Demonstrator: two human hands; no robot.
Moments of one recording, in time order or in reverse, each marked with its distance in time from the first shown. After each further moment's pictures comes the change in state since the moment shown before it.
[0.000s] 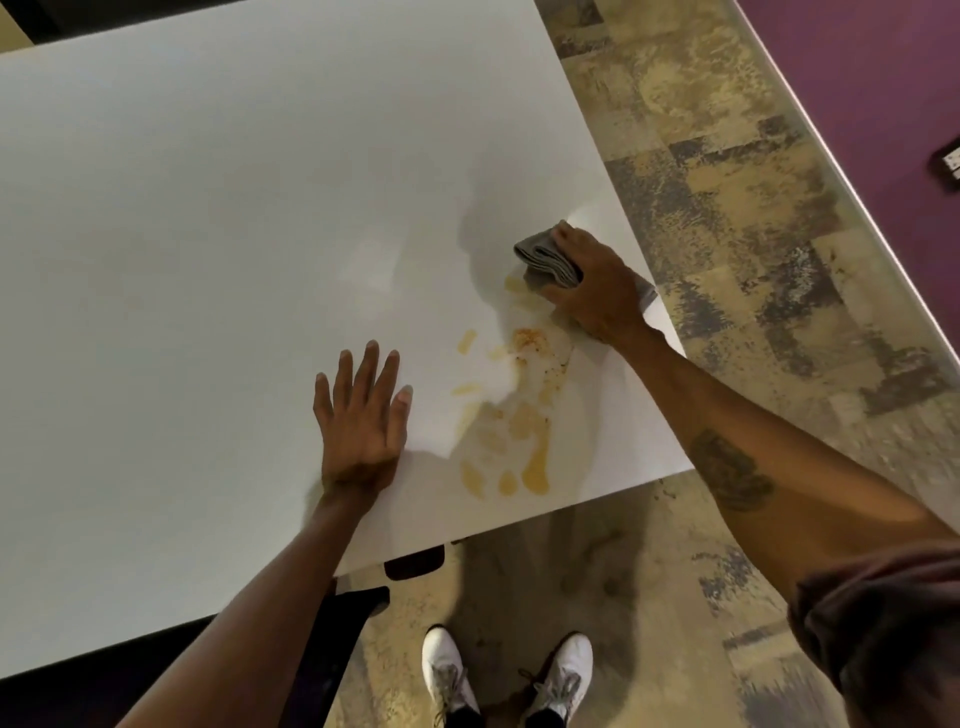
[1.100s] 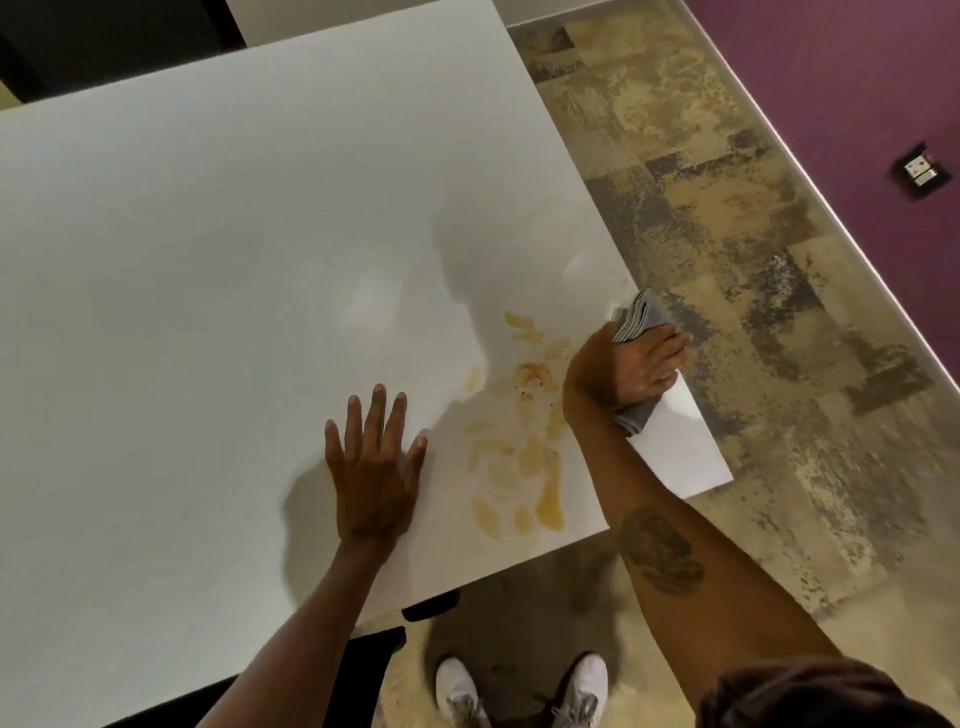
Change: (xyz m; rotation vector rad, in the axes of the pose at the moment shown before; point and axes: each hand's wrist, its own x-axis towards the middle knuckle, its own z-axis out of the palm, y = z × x) left_hand 0.005 -0.003 -0.002 0.225 -0.041 0.069; right_hand -0.042 -0.052 0.014 -0.067 0.426 1.116
